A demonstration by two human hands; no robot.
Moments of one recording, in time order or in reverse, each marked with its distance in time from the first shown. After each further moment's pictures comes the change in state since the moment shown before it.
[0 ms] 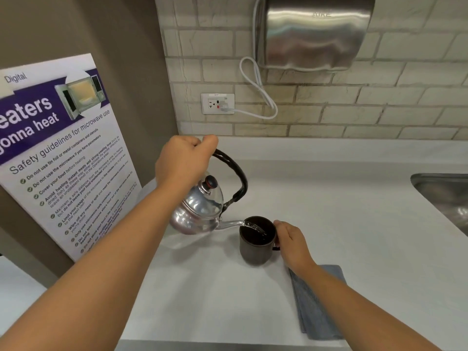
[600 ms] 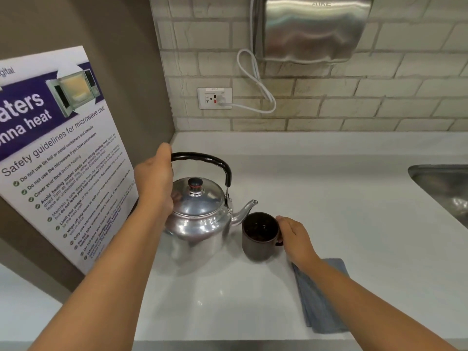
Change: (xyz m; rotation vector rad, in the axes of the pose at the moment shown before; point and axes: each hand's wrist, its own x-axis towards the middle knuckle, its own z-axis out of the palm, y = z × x) left_hand -0.002 -0.043 -0.012 -0.565 0.161 -0.566; right_hand -0.001 -0.003 0.000 -0.002 0.005 -0.015
